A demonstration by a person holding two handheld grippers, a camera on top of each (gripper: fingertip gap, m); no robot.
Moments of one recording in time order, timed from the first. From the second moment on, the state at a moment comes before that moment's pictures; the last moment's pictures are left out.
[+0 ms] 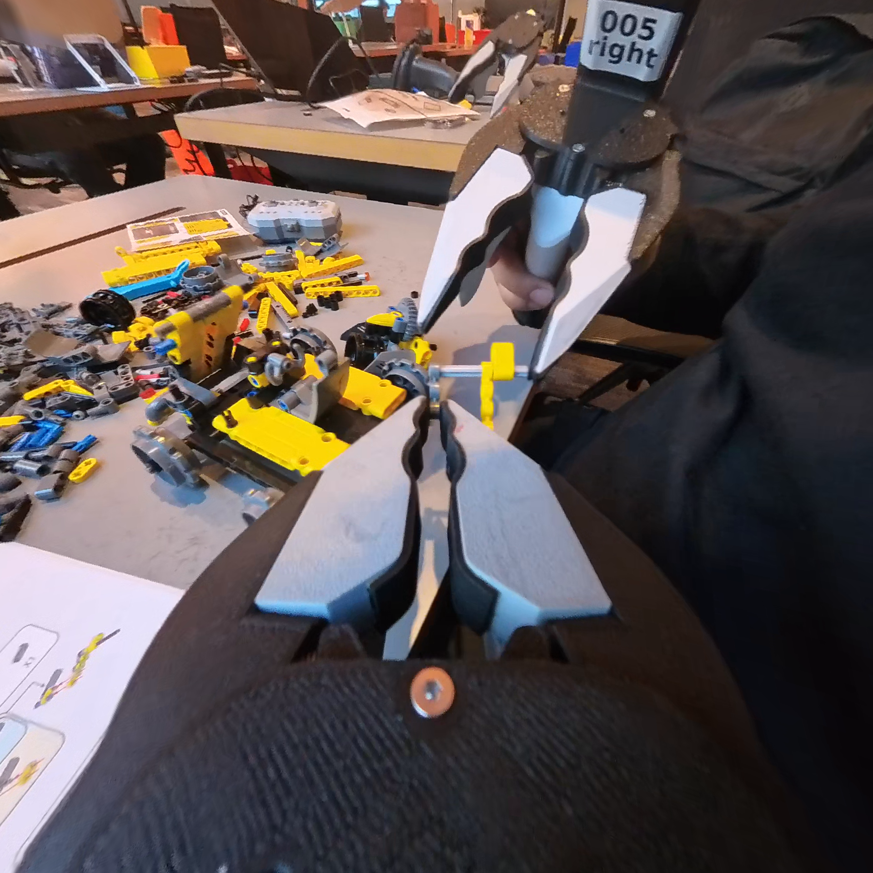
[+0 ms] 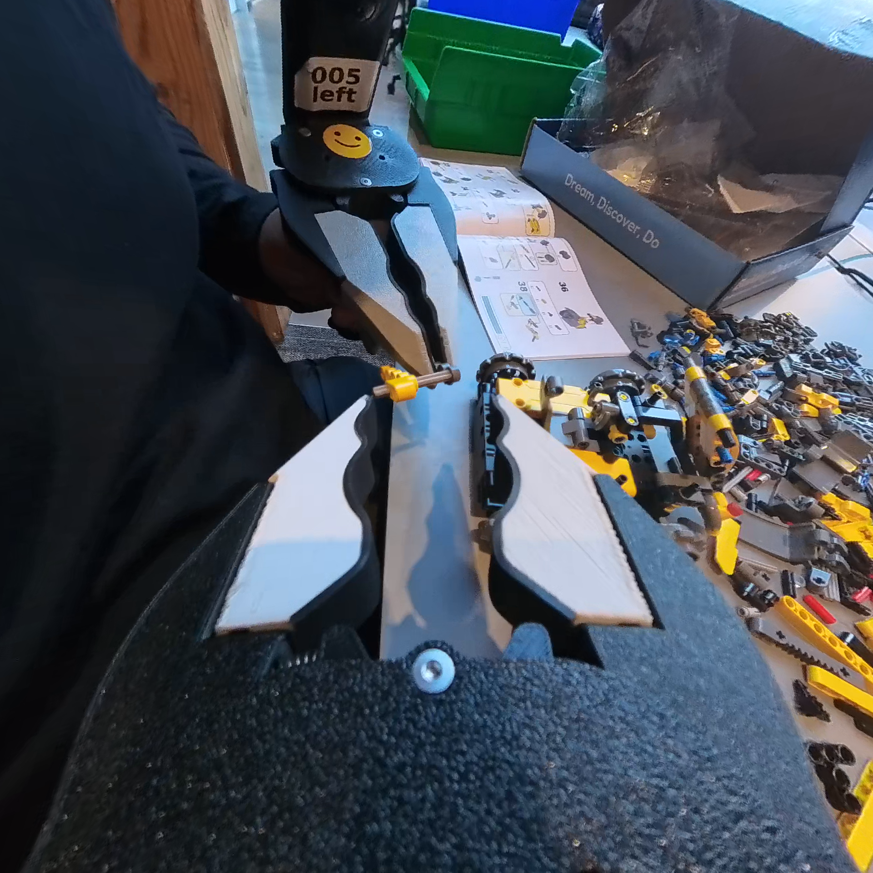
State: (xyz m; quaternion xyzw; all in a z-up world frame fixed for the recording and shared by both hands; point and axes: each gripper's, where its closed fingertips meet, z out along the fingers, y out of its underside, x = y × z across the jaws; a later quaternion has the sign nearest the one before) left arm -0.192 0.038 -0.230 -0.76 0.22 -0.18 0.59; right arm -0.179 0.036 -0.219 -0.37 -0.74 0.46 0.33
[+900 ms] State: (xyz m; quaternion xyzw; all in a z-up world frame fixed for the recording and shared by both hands) left arm -0.171 0.027 -0.228 -0.73 0.28 -0.18 0.59; right arm -0.171 0.013 -0.225 -0.35 -0.74 0.50 0.28
